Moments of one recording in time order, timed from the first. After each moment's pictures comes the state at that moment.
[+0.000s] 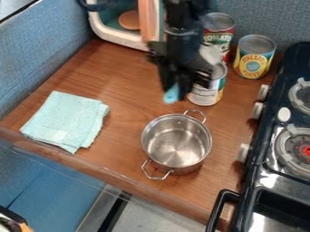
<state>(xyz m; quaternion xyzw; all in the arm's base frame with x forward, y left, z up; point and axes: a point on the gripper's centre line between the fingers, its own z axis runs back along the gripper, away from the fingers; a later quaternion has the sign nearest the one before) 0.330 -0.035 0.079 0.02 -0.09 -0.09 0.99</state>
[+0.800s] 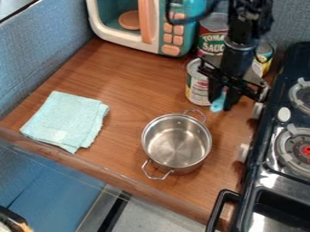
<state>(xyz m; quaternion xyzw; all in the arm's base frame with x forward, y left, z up) 0.379 -0.088 0.035 0.03 -0.03 -0.11 0.99</state>
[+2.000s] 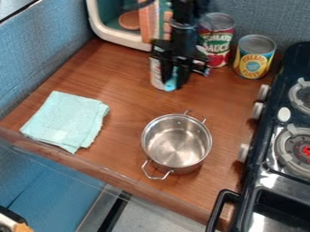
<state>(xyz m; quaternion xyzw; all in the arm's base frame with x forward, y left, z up) 0.387 0.011 0.041 0.04 -0.02 -0.01 1.00</state>
